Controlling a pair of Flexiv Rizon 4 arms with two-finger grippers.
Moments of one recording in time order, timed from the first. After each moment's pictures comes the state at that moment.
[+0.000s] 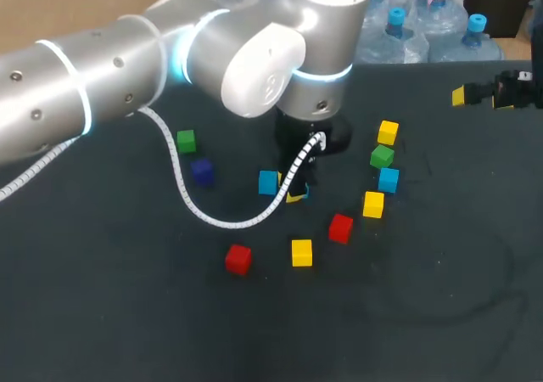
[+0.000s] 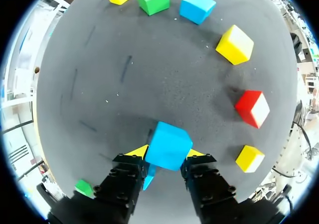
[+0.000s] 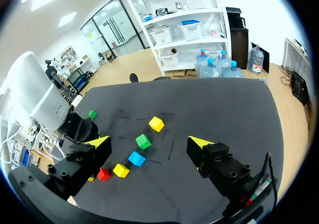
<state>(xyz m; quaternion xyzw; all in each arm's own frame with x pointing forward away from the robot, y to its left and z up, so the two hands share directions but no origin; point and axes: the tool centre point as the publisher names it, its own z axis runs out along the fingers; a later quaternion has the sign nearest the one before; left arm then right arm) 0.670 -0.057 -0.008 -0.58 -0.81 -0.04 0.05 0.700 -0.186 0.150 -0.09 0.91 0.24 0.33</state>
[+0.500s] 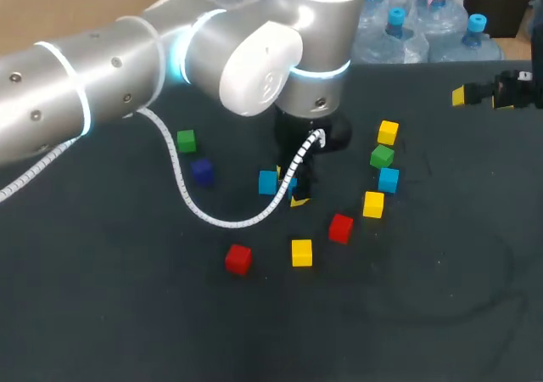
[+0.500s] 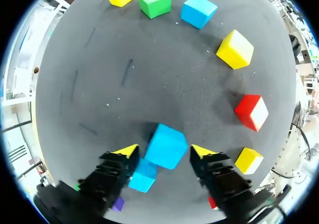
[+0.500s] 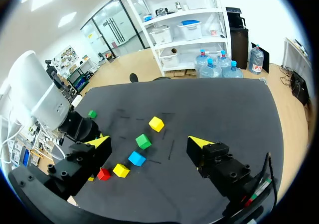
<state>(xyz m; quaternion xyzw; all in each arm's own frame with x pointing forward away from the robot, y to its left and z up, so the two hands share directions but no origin) 0.674 -0.059 -0.007 -0.58 -0.81 -0.03 0.05 0.700 -0.186 0.150 -0.09 0.91 0.24 0.33</state>
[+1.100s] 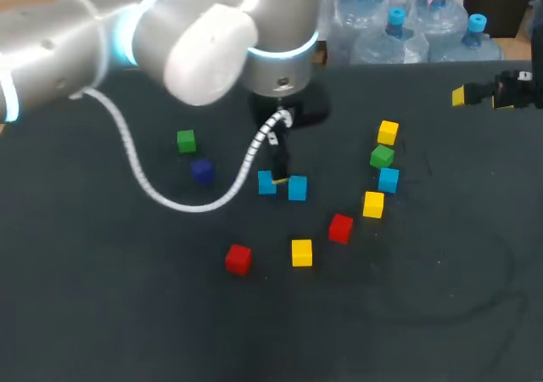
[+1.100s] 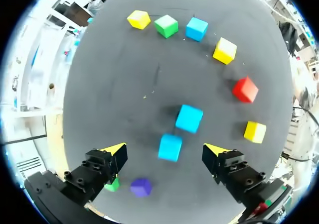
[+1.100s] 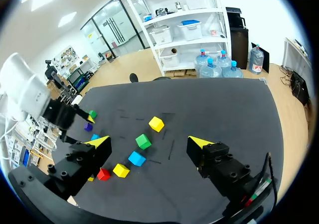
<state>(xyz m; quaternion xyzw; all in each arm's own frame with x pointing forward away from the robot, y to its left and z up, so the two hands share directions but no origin) 0.695 -0.024 0.052 -0.62 -0.78 -0.06 -0.04 0.700 -0.186 0.150 -0.09 0.91 0.24 0.33</state>
